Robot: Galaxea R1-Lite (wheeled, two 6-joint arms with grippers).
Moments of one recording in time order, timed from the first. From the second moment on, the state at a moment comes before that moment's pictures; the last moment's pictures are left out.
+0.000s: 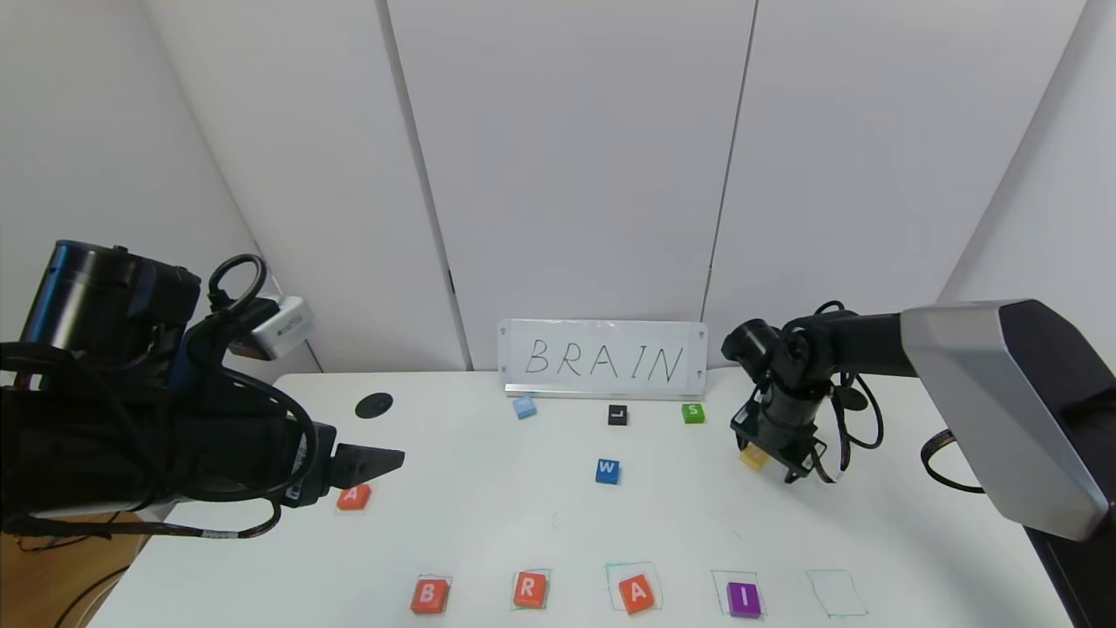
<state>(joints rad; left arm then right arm) -0.25 1.43 -0.92 0.21 -0.04 0.00 0.30 2.52 -1.99 0.79 -0.17 1.13</state>
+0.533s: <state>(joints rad) -0.26 1.43 -0.92 0.21 -0.04 0.00 0.30 2.52 -1.99 0.79 -0.17 1.13</state>
